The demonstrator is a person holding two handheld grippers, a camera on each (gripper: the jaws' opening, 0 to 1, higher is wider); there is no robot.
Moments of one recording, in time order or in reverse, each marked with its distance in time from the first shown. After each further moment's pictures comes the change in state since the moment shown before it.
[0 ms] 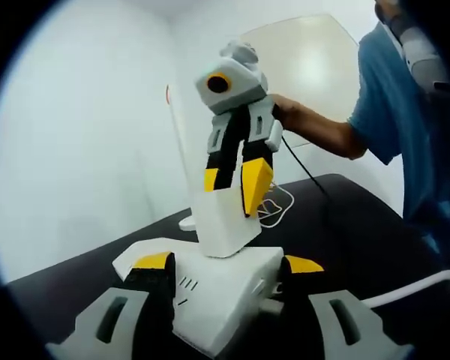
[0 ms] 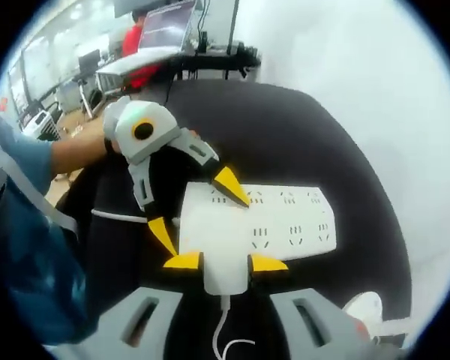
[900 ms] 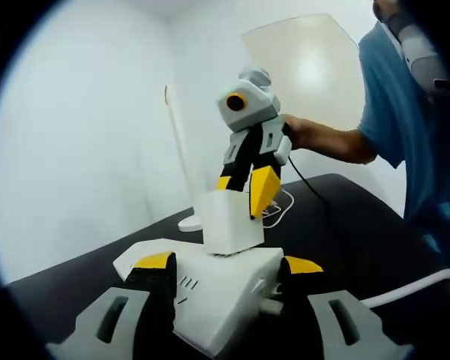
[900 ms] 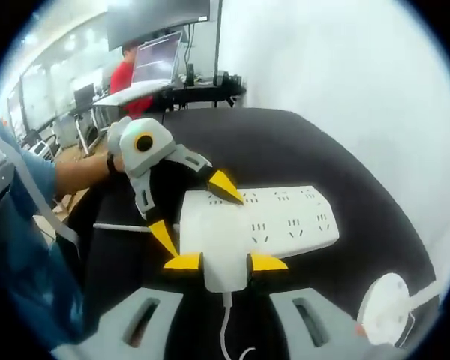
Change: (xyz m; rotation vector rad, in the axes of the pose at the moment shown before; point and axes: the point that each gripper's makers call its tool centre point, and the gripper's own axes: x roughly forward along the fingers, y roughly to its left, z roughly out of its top) left arm 0.001 -0.001 0.001 0.004 -0.005 -0.008; right arm -0.002 0.002 -0.024 0.141 -0.335 -0.014
